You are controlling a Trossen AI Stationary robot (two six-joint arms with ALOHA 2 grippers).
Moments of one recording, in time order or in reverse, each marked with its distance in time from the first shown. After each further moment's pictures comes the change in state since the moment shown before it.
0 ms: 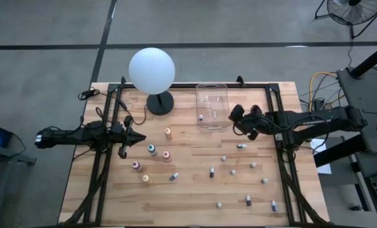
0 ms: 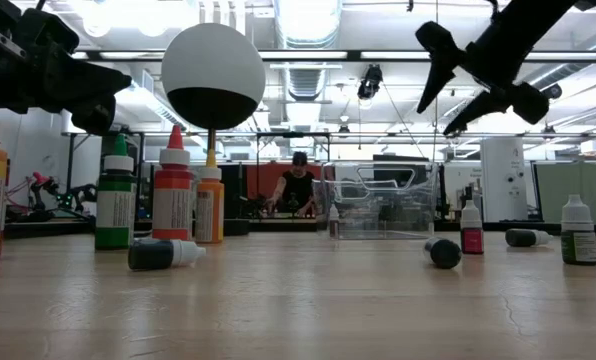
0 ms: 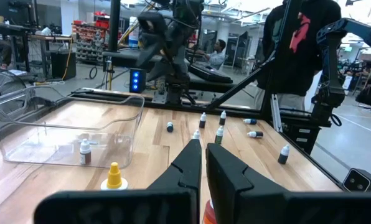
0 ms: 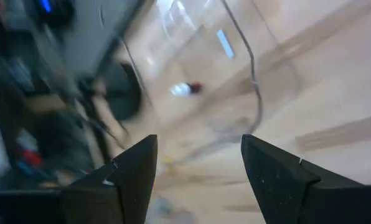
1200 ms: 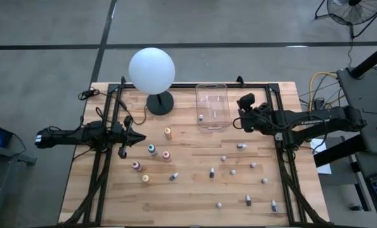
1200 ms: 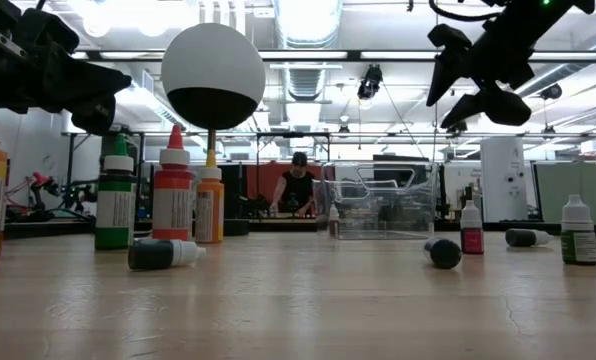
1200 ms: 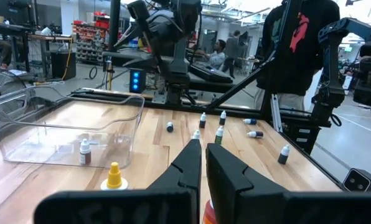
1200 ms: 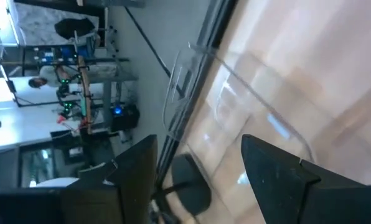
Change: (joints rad) left arm 0.000 0.000 0.000 0.000 0.000 0.000; right arm -0.015 0.023 0.000 0.017 0.410 0.392
